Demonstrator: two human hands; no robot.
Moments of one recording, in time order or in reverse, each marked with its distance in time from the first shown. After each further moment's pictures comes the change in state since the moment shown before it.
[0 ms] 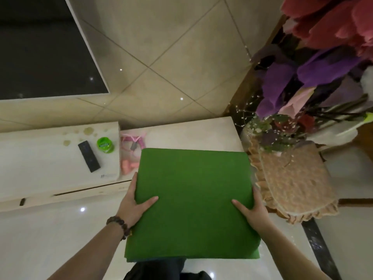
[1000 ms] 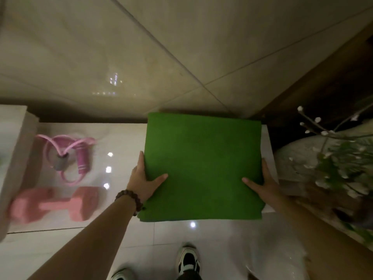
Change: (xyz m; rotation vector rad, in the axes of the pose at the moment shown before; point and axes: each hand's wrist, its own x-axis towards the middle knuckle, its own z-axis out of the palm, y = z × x) left_hand 0.456 -0.082 0.180 0.055 0.107 -0.128; right_hand 0.534 0.050 0.039 -0.206 -0.156 -0.076
